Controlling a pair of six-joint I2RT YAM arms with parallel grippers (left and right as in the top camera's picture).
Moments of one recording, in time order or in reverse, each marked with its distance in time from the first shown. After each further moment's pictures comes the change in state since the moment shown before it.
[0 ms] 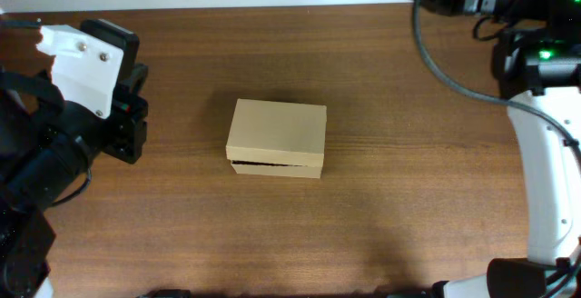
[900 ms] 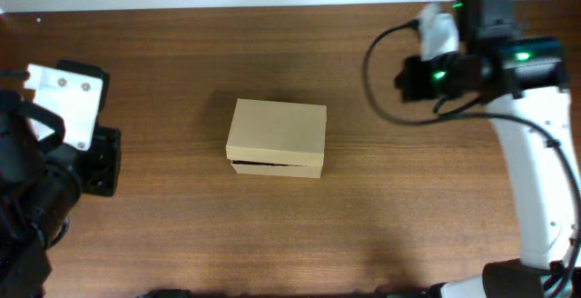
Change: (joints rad) left arm 0.000 -0.036 0.000 -0.240 -0.394 -0.031; right arm 0.163 0.003 0.010 -1.736 1.130 -1.596
